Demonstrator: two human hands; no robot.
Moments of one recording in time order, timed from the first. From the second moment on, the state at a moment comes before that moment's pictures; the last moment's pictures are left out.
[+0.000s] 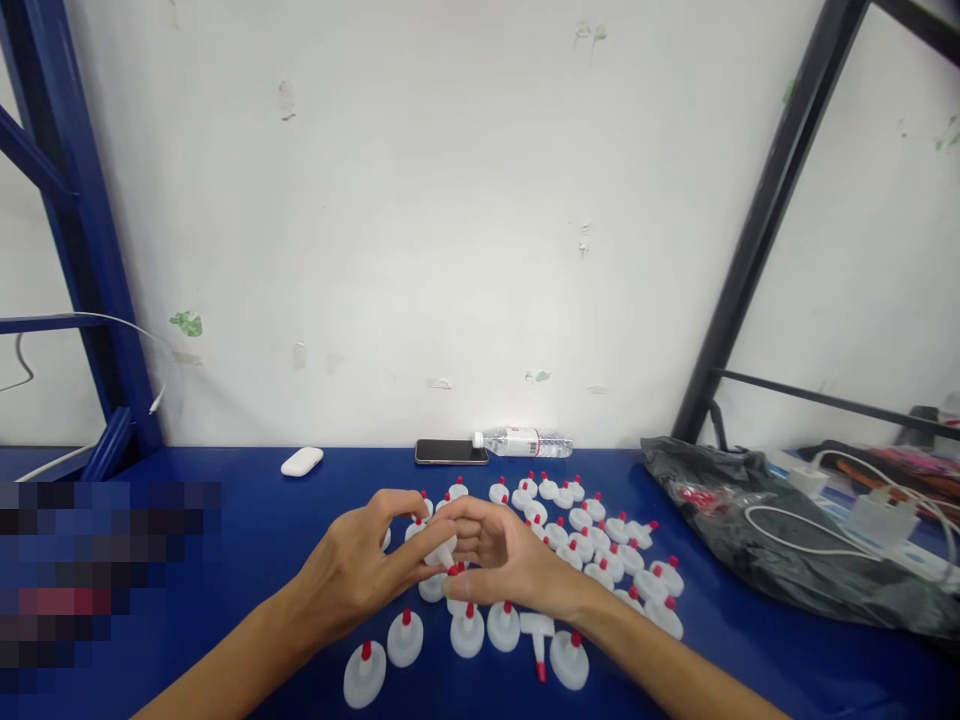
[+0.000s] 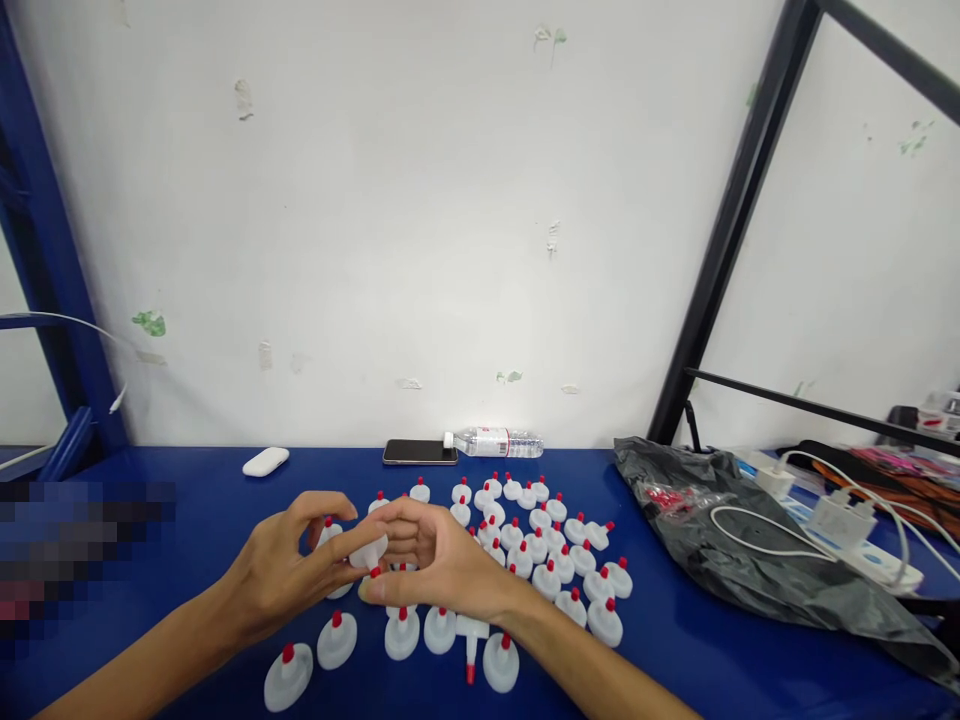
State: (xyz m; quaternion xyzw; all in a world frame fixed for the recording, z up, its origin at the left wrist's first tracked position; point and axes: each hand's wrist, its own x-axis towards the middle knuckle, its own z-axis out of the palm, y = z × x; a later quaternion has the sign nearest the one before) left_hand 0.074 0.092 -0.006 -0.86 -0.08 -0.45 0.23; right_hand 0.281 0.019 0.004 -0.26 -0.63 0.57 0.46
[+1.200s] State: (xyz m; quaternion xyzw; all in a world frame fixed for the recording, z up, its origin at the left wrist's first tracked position) left_hand 0.059 0.141 -0.010 -0.84 -0.42 -0.34 -0.08; right_hand 0.352 0.045 0.018 -0.60 -0.68 -0.13 0.40
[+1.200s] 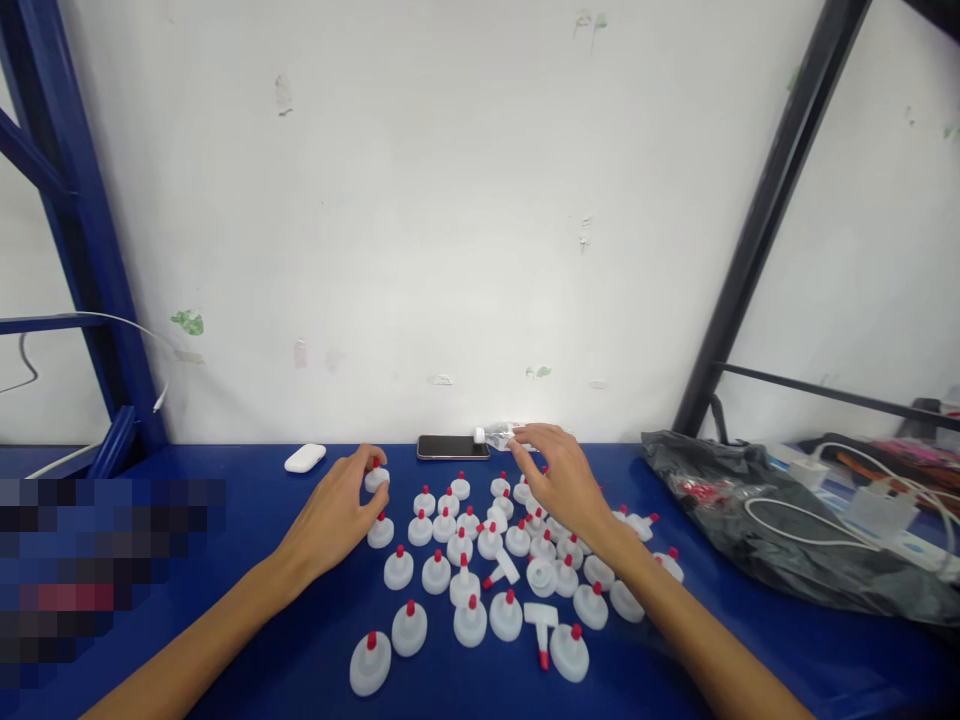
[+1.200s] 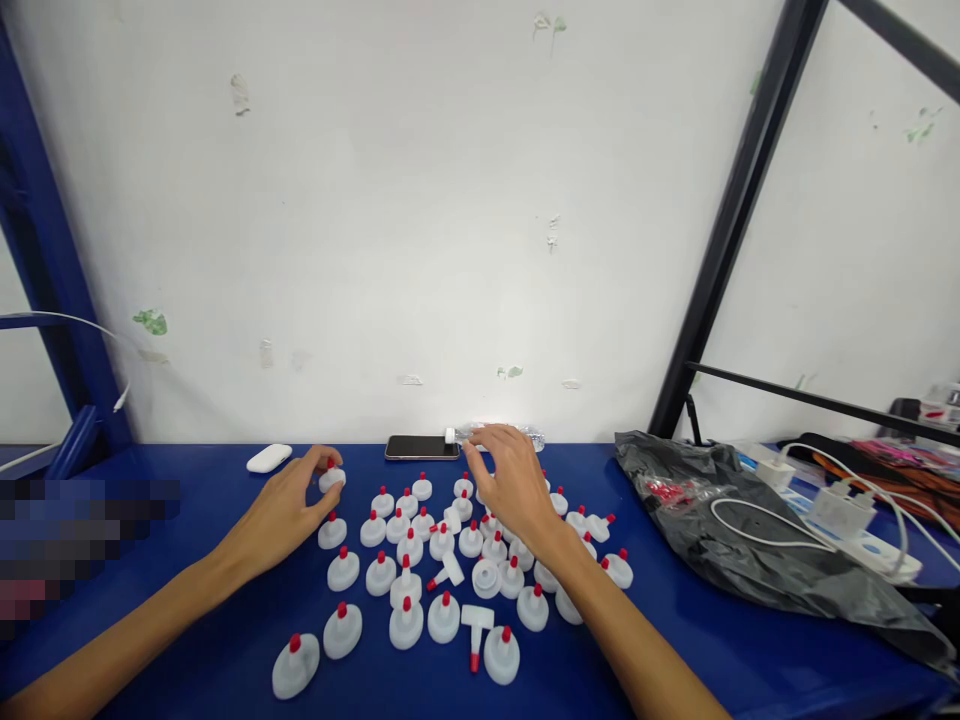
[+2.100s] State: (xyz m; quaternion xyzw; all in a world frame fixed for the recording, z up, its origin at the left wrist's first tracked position) left_hand 0.060 0.148 -0.016 -0.86 -0.40 -0.28 -0.14; right_hand 0.394 0.071 -0.022 -0.70 -0.69 0.04 0.18
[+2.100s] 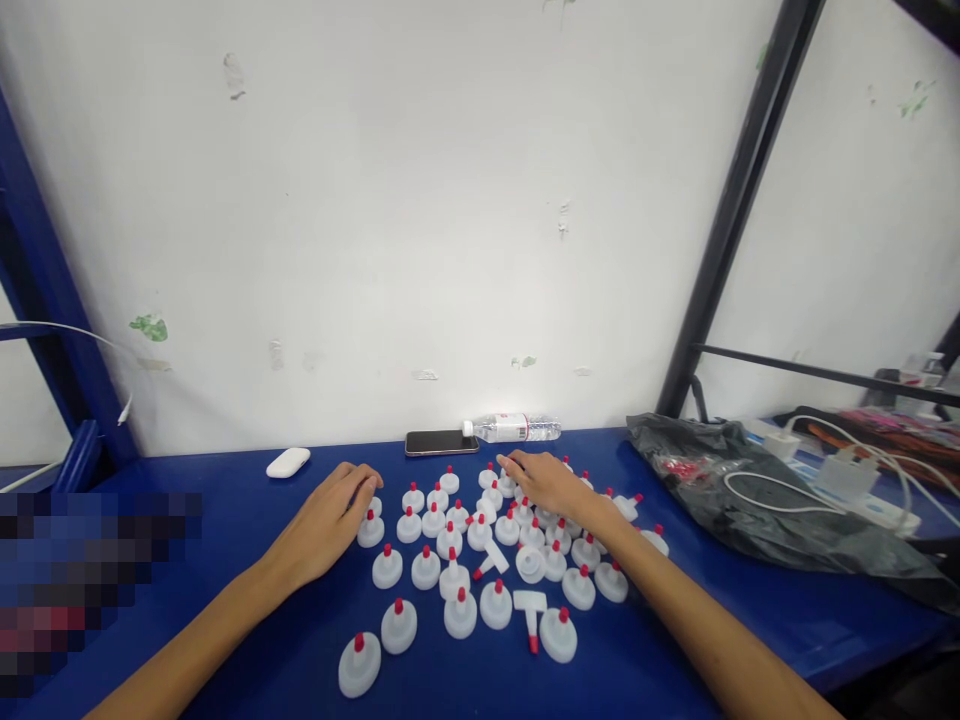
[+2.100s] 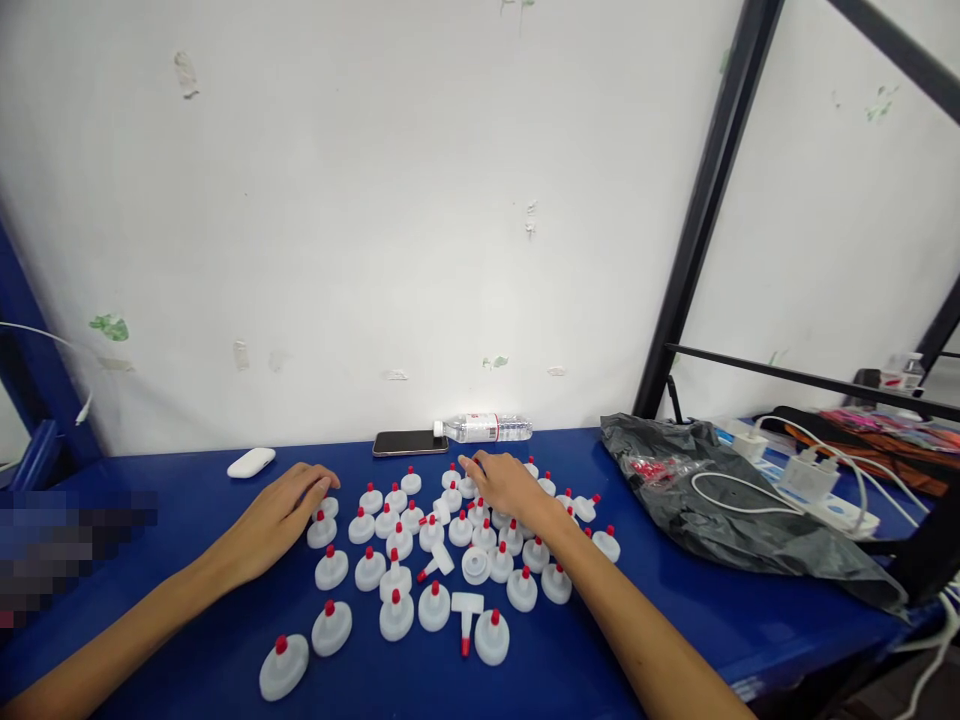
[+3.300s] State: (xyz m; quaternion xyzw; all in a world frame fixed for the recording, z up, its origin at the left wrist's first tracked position) left_hand 0.075 0.126 -0.019 -0.88 -0.36 -0.24 -0.18; right_hand 0.376 0.072 -0.021 -0.64 -0.72 0.05 0.26
